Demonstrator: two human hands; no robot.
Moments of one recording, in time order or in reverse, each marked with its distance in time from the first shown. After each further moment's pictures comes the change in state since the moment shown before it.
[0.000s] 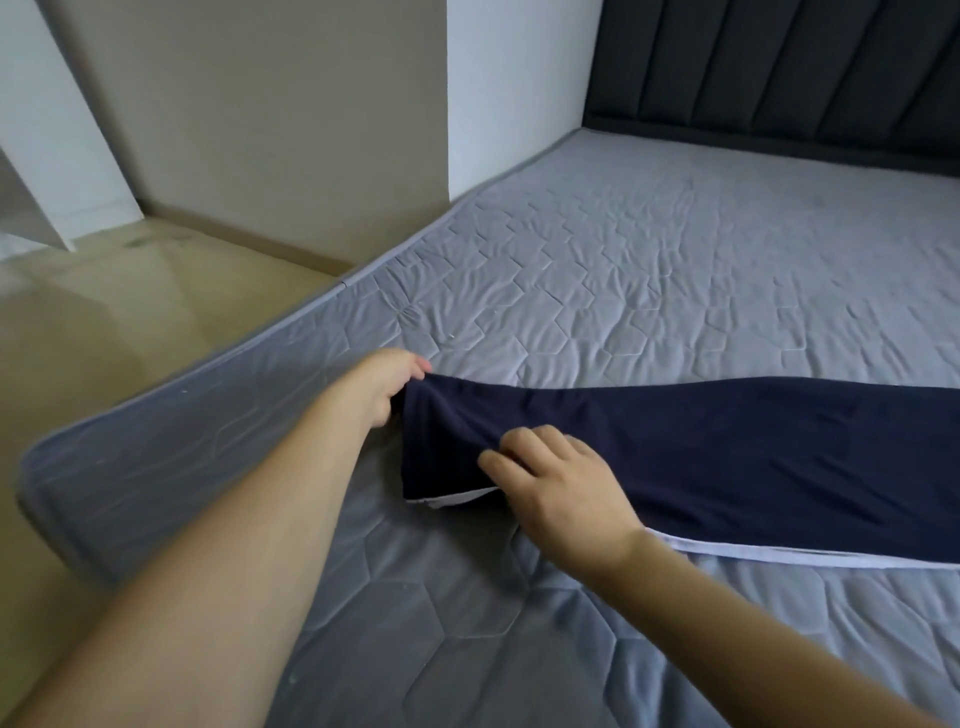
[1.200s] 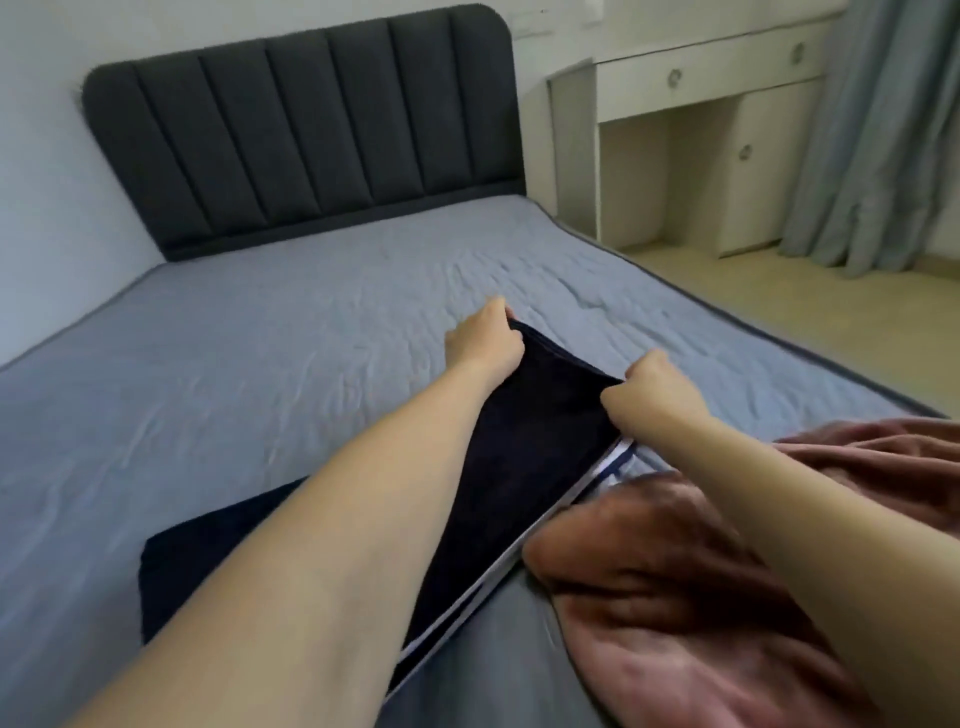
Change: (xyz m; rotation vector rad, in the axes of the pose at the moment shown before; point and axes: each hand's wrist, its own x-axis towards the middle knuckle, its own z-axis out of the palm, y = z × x) left_hand -0.097 0.115 0.792 0.960 -0.285 1.104; right_hand -0.387 0.485 -0.217 0.290 0.123 1.750
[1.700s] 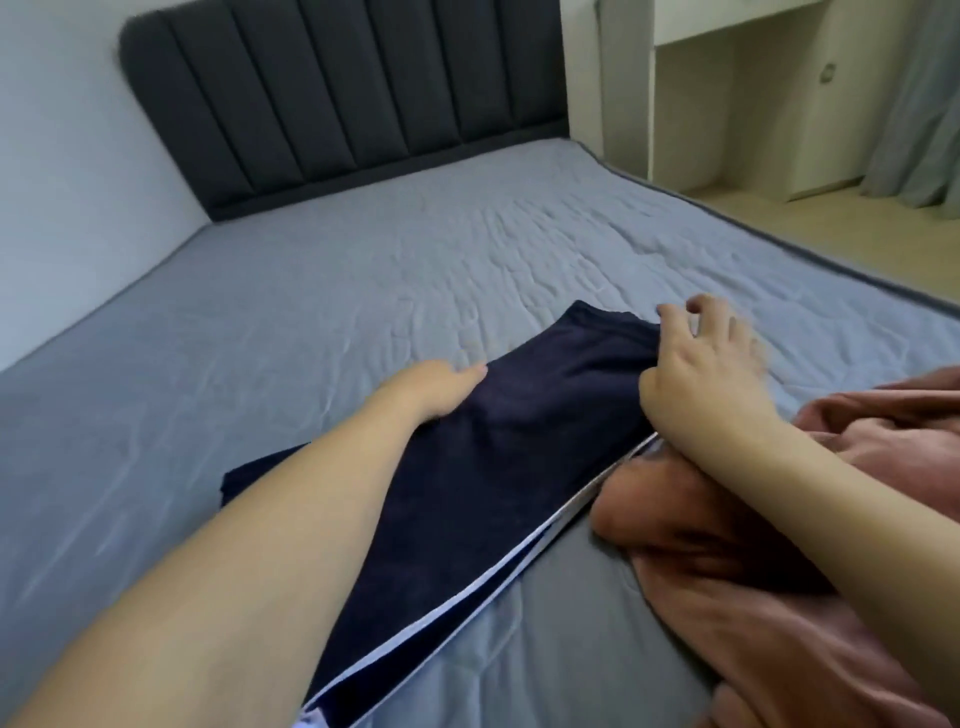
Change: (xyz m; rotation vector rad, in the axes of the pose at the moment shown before) left_hand -0.063 -0.141 -0.022 0.280 -0.403 -0.297; right_hand -0.038 0.008 0.039 -0.479 0.287 -0.369
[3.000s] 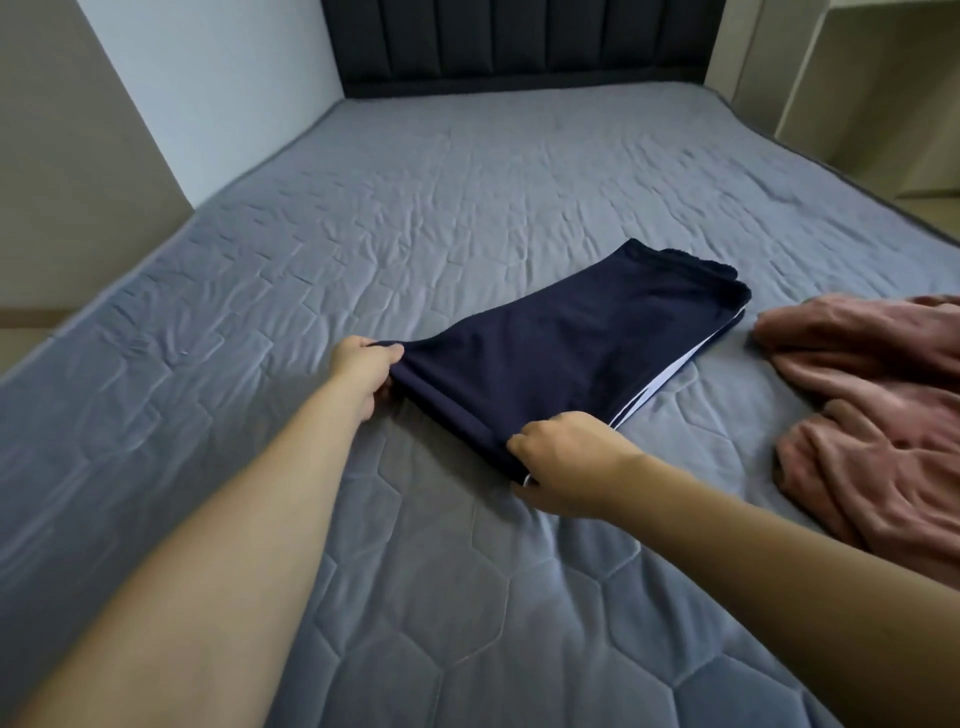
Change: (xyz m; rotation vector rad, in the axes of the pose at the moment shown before) left_hand -0.286 -0.297 0.022 -1.284 0.353 -0.460; right_hand -0.295 -0.237 -0.037 -0.182 -0.470 -1.042
